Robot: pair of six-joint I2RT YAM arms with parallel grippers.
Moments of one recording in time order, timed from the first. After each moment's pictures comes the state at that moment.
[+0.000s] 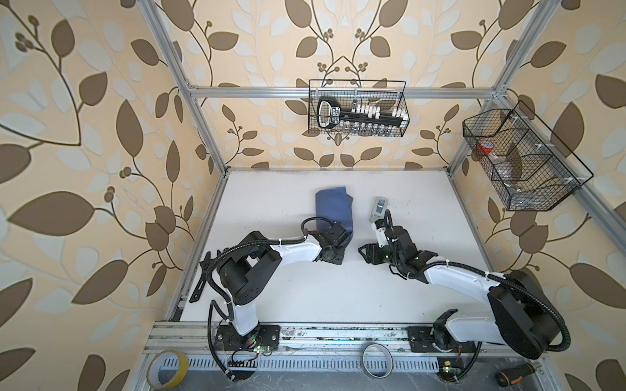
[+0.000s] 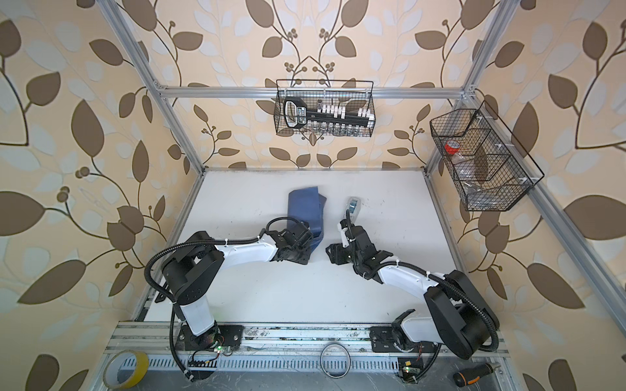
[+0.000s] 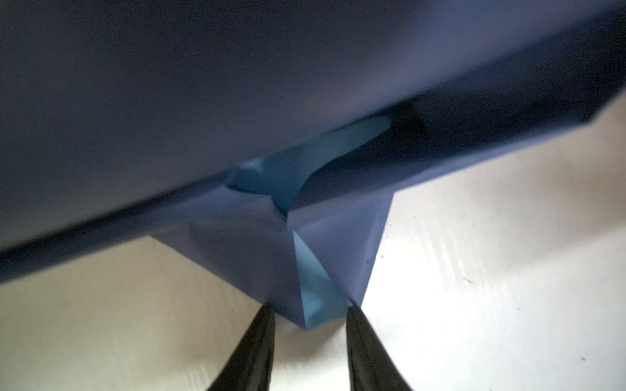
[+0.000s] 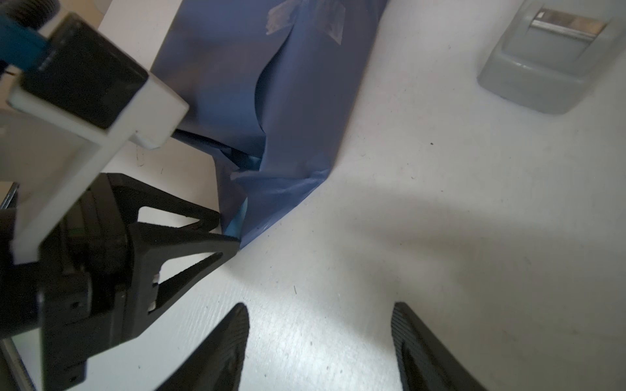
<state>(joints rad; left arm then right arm) -0.81 1.80 1.04 -0.37 -0.10 -0.53 0.54 1.33 0.54 0.04 -0.09 0.42</state>
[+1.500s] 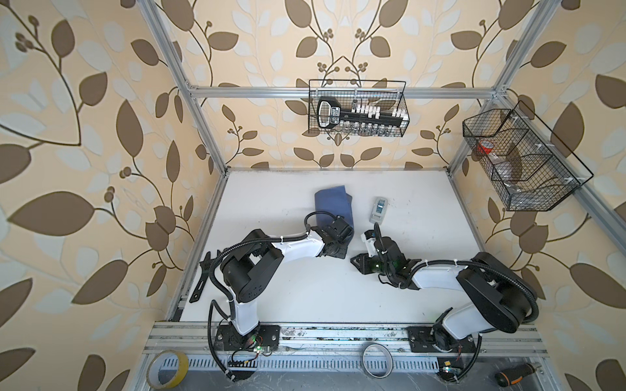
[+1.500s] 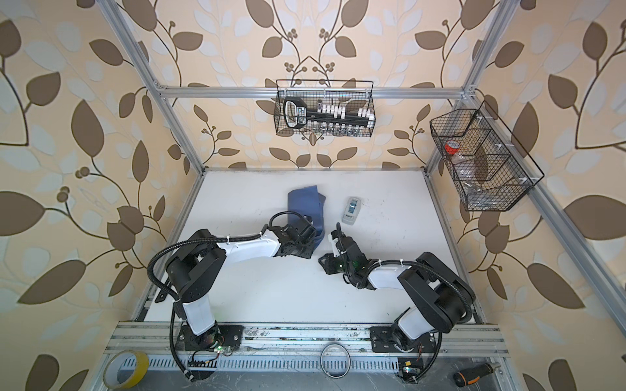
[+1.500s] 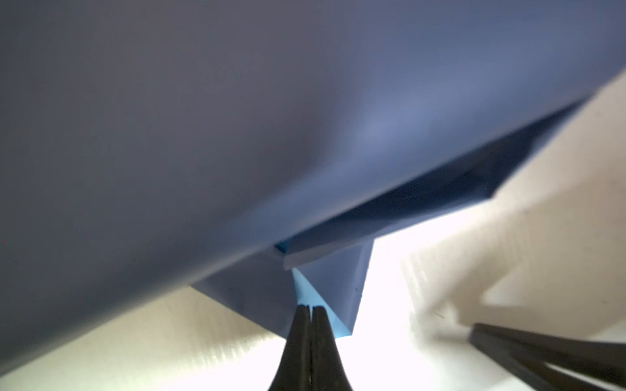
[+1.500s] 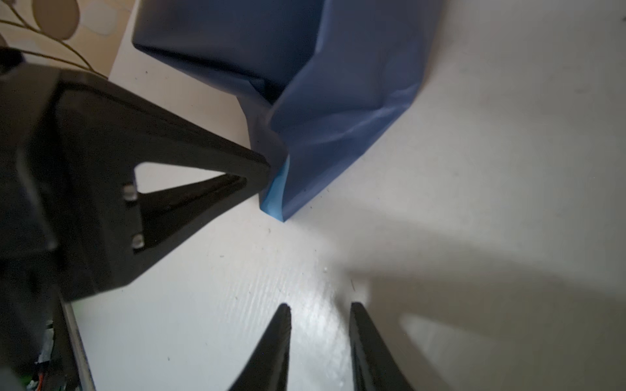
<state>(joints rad) -0.80 1.83 1.12 -0.38 -0.11 -0.51 0.65 1.55 0.46 0.38 -0.16 0.61</state>
